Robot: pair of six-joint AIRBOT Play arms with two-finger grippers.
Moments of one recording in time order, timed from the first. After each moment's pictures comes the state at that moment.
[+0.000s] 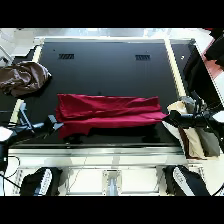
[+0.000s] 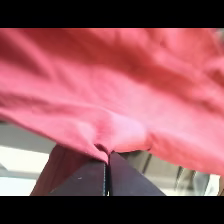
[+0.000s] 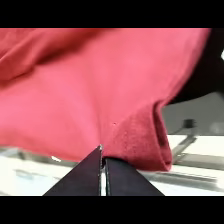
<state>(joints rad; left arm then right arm) 0.35 -0.58 0.50 0.84 -1.19 -1.57 -0.36 -0.81 0.68 -0.89 1.30 1.32</state>
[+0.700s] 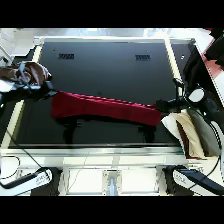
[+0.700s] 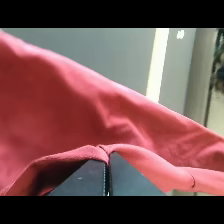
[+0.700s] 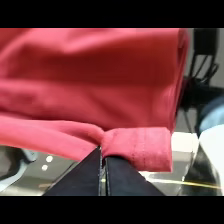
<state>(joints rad) 0.23 -1.28 1.11 0.89 -1.02 -1.33 -0.06 -1.18 0.97 -1.20 1.09 1.50</state>
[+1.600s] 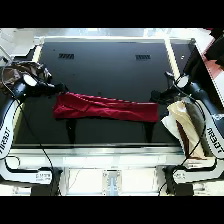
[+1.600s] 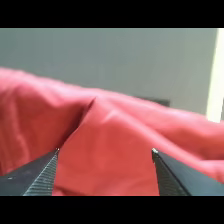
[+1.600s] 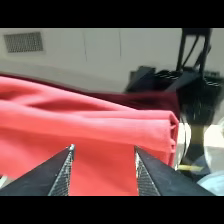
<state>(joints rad) 0.11 -1.49 1.24 1.12 -0.86 -1.35 -0.04 -1.50 1.26 -1.22 1.12 1.50</state>
